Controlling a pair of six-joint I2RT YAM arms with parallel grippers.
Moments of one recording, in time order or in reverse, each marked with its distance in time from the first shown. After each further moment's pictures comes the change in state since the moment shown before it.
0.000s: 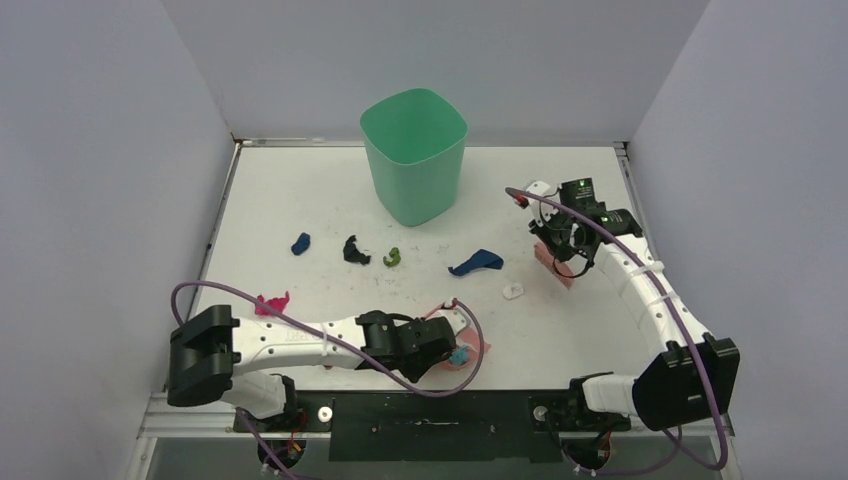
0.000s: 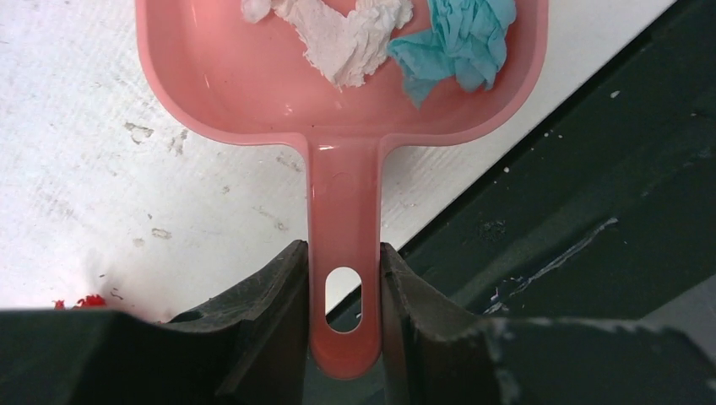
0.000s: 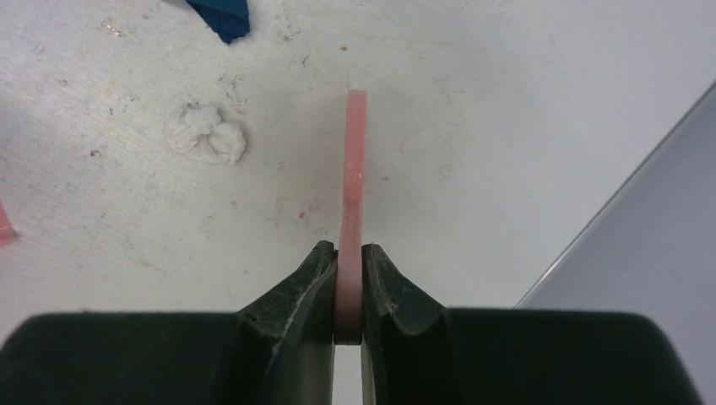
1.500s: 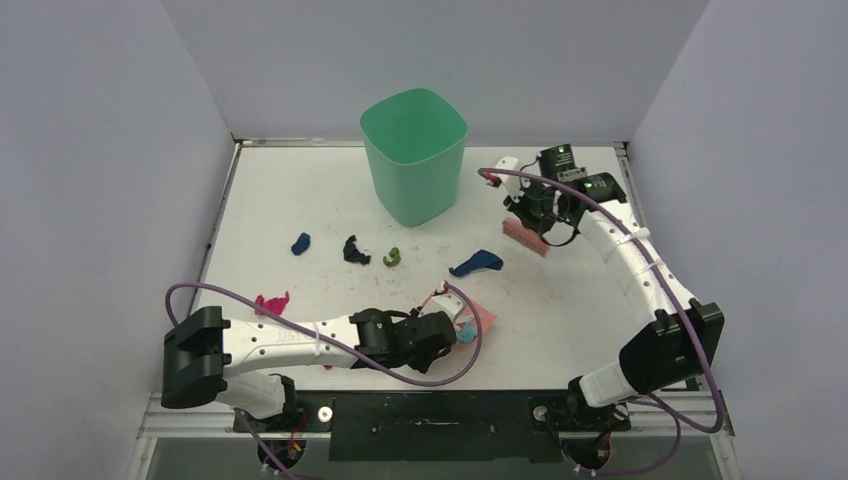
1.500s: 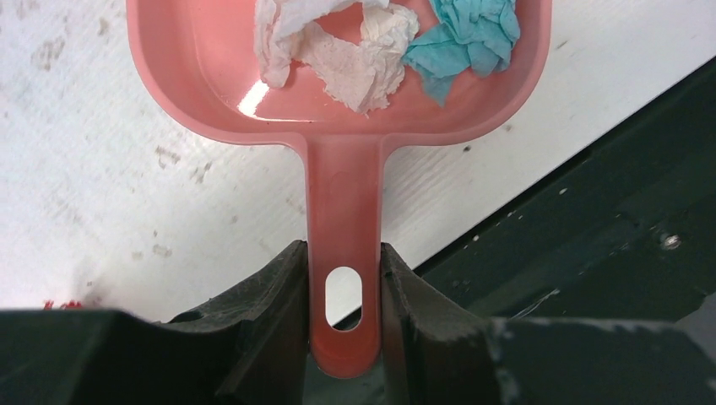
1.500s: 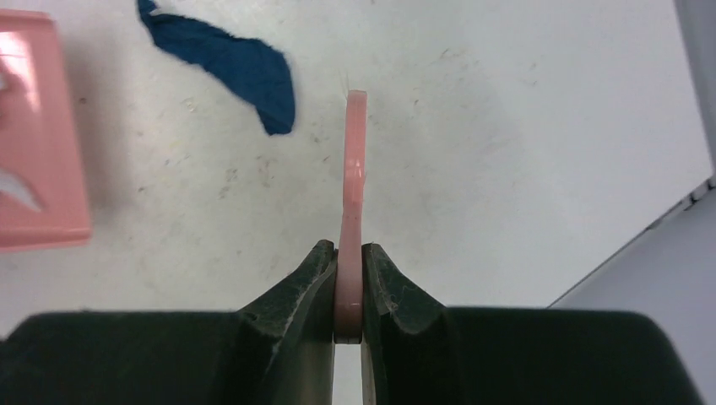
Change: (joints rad) left arm 0.002 0.008 0.028 0.095 -0.101 -0.125; right arm 0.045 0.190 0.323 -0.159 -0.208 -0.151
